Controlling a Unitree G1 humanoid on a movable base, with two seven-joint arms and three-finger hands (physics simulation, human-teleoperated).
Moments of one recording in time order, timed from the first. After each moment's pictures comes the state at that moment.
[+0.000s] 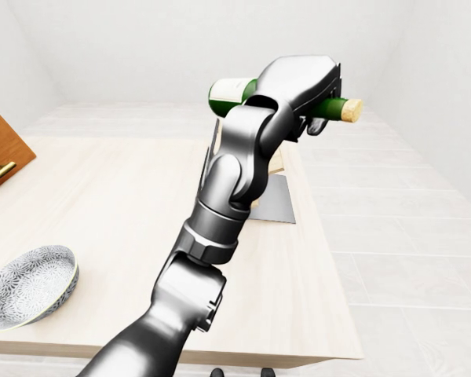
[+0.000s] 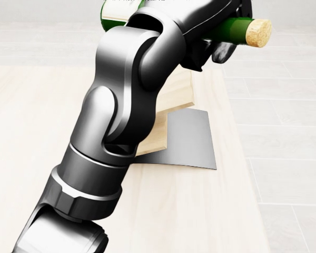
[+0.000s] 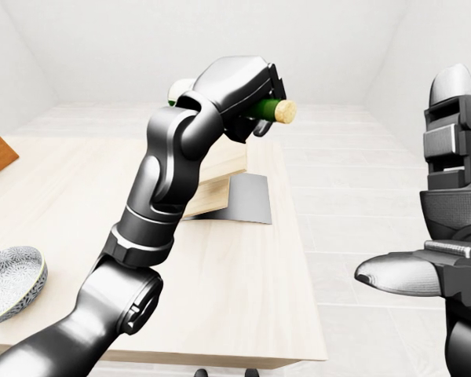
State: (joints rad) left arm -1.20 -0.15 -0.12 0.26 1.14 0.09 -0.54; right arm 0.18 -0.83 -0.63 -1.05 1.24 0.09 -0.52
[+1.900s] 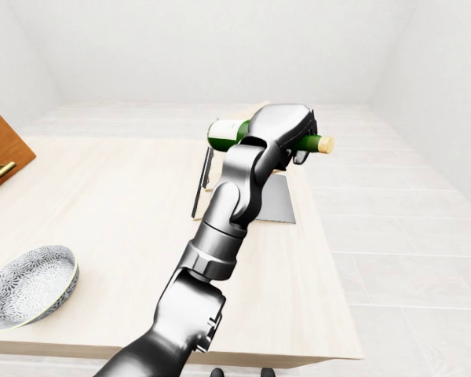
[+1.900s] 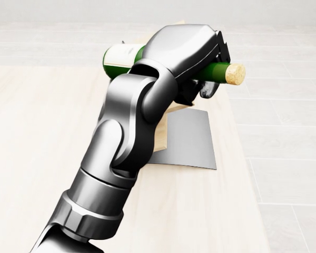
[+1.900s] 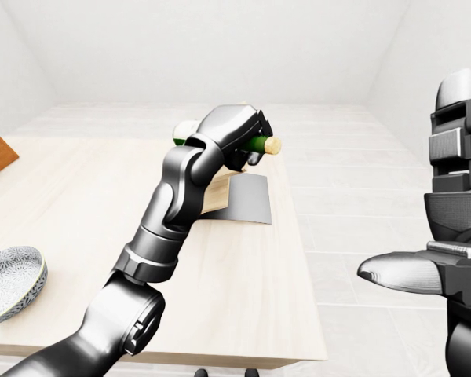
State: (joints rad) left arm -1.03 -0.18 -0.13 0.31 1.17 0.09 -0.46; right arm 0.20 -0.81 -0.63 -1.05 1.22 0.09 -0.52
